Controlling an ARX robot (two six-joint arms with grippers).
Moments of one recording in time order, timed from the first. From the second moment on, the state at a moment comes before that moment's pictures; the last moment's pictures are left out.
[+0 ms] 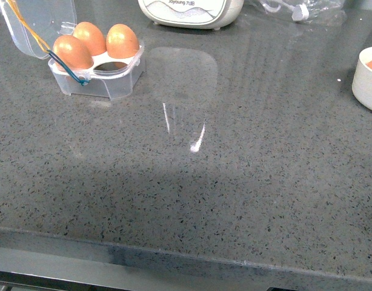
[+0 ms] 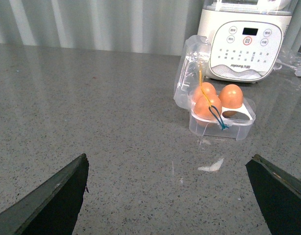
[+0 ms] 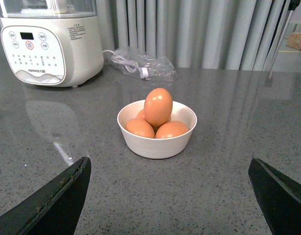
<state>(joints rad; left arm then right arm) 0.00 0.00 0.03 0.00 0.00 0.00 0.00 0.00 0.01 0.00 0.00 0.00</state>
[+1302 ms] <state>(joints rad) 0.00 0.00 0.03 0.00 0.00 0.00 0.02 1.38 0.76 0.28 0.01 0.06</state>
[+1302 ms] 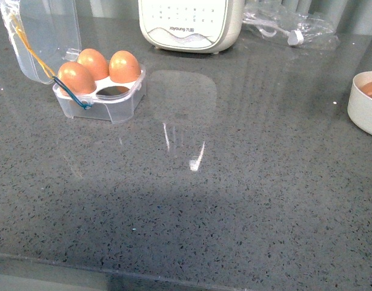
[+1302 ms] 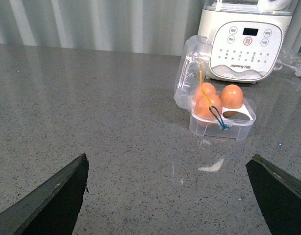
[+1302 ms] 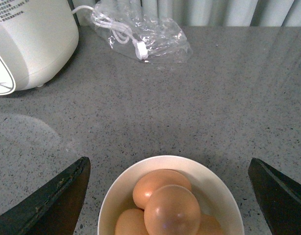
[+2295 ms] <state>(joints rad) 0.00 0.00 0.03 0.00 0.00 0.00 0.02 1.51 0.74 0.30 0.03 0.09</state>
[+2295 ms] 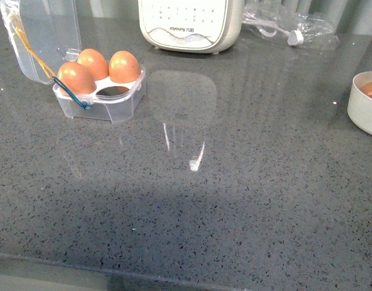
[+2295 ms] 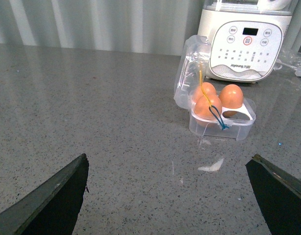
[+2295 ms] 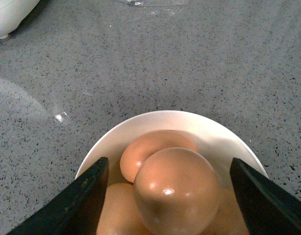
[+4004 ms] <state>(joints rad) 0.00 0.00 0.03 0.00 0.00 0.00 0.58 1.74 1.06 0.44 -0.30 -0.03</state>
